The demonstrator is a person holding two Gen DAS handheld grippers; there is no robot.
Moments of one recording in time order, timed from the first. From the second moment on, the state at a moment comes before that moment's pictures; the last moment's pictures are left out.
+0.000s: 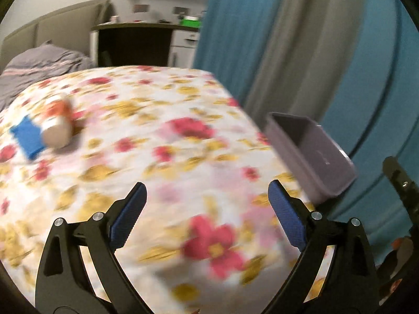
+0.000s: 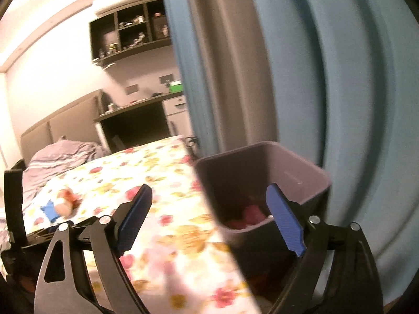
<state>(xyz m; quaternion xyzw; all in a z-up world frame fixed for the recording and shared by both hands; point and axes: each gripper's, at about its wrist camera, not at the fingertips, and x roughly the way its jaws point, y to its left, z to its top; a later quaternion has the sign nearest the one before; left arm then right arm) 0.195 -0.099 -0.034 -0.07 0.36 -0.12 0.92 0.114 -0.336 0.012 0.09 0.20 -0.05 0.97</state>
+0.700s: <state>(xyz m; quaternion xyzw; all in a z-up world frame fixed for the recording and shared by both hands) 0.166 0.143 -0.038 -0.11 0.34 0.12 0.93 0.172 -0.136 0.002 0.04 0.24 0.13 0.96</state>
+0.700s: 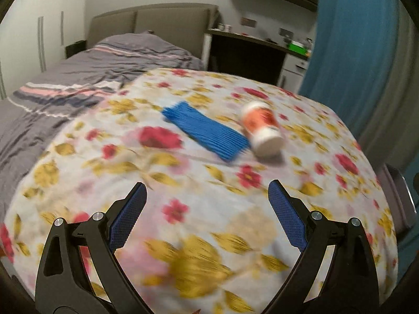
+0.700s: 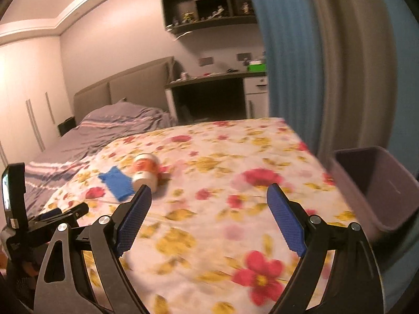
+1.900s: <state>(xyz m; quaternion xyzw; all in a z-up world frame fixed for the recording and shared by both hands) 0.258 0.226 -0.085 -0.21 0.35 0.21 0.89 0.343 0.040 -0.086 -0.05 0.38 0.20 0.90</state>
